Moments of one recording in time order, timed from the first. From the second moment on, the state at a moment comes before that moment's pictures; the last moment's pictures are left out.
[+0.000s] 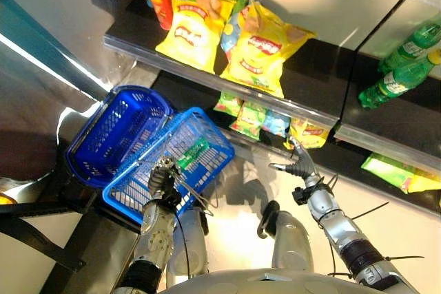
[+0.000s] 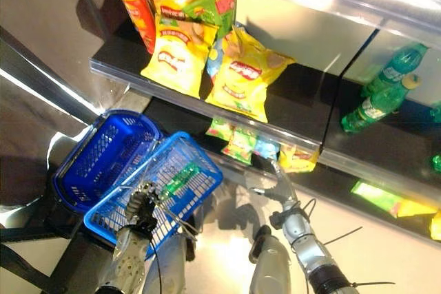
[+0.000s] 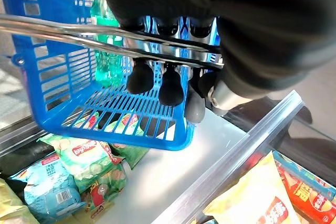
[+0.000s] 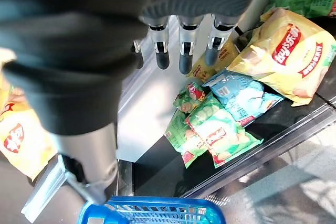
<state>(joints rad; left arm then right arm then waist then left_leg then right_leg) 0.02 0.16 -0.13 0.37 -0.92 -0.30 0.13 -0.08 -0.33 0.28 0.39 -0.17 -0.19 -0.28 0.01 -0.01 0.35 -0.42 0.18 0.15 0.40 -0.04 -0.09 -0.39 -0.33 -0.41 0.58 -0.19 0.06</state>
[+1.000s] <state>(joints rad) 0.05 0.20 -0.20 0.33 -0.96 -0.30 0.12 -0.65 -0.20 0.46 0.85 -0.20 -0.12 -0.32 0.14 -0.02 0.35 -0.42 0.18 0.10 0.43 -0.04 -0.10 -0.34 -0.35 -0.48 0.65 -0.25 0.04</state>
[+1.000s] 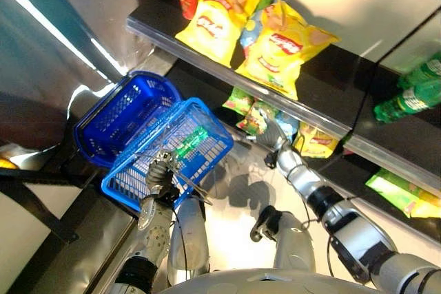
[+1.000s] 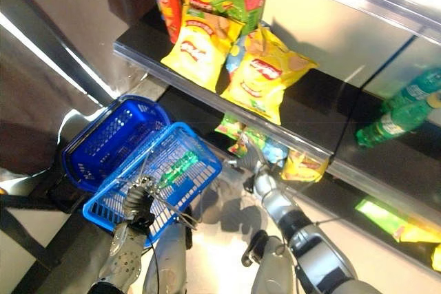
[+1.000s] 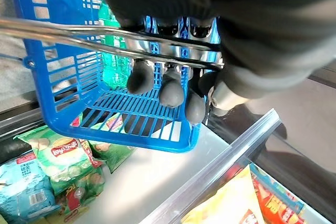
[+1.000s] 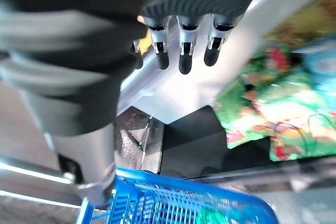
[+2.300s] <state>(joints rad) 0.02 0.22 -0.21 0.34 -0.99 -0.29 0.15 -0.39 -0.24 0.25 0.63 -0.21 -0.10 -0.53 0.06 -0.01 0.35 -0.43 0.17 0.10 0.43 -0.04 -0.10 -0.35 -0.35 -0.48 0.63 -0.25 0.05</state>
